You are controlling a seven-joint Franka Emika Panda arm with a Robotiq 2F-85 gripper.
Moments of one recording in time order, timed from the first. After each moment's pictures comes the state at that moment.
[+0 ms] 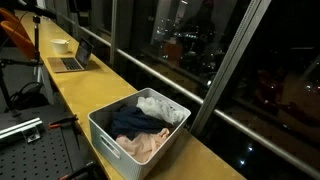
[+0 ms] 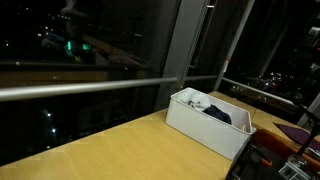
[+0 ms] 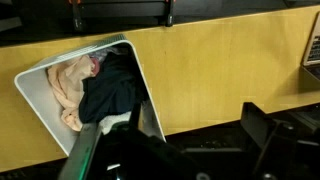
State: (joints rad) arm 0.06 -0.68 -0.06 -2.37 0.16 1.81 -0.05
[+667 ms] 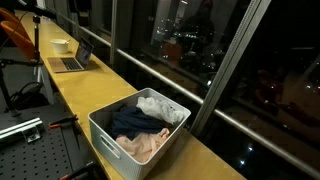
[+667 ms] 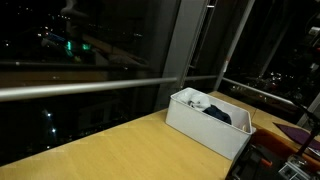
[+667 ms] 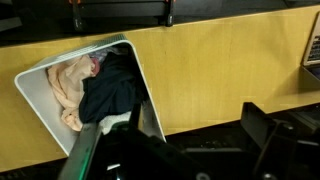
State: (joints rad) arm 0.06 -0.68 -0.06 -2.37 0.16 1.81 -0.05
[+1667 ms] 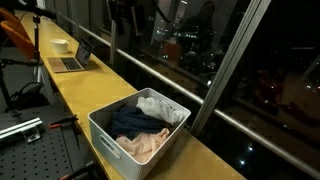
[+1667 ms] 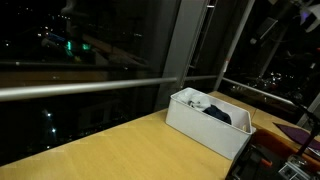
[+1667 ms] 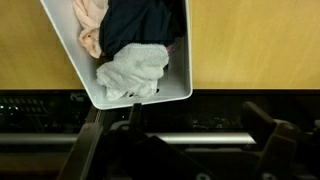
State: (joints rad) arm 0.06 -0.37 -0.05 -2.27 0.03 2.22 -0.16
